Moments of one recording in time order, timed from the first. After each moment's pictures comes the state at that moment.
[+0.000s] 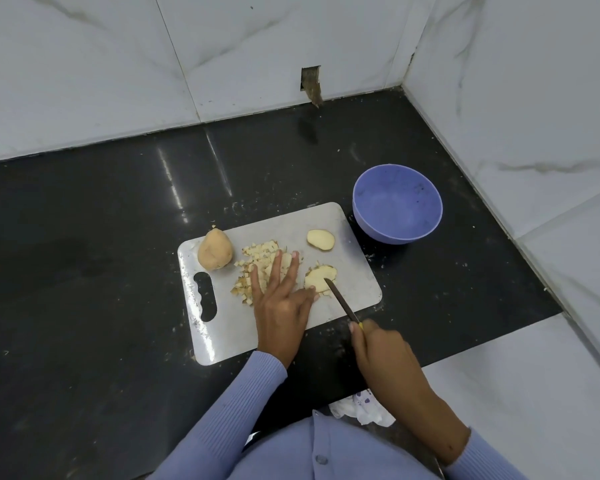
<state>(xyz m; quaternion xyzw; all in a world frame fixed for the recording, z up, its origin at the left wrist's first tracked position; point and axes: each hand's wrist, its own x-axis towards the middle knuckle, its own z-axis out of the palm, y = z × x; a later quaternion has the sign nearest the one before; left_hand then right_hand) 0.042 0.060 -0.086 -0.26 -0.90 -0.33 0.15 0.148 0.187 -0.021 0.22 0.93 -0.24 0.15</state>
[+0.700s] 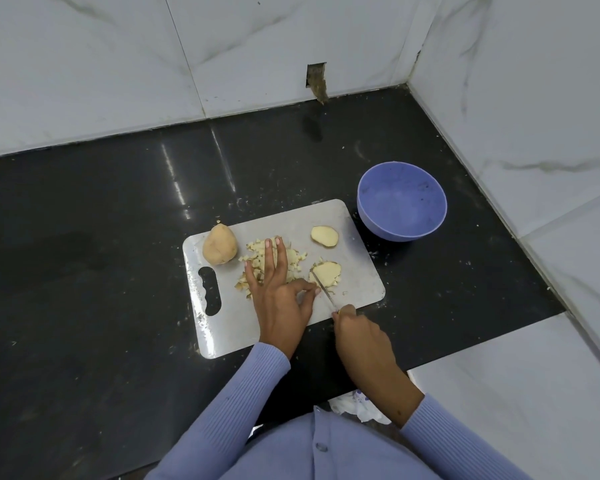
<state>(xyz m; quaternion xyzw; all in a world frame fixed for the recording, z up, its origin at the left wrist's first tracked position) 0.033 0.059 -0.085 -0.20 -0.93 -0.31 0.10 0.120 0.166 -0.041 0.16 0.96 -0.14 0.18</state>
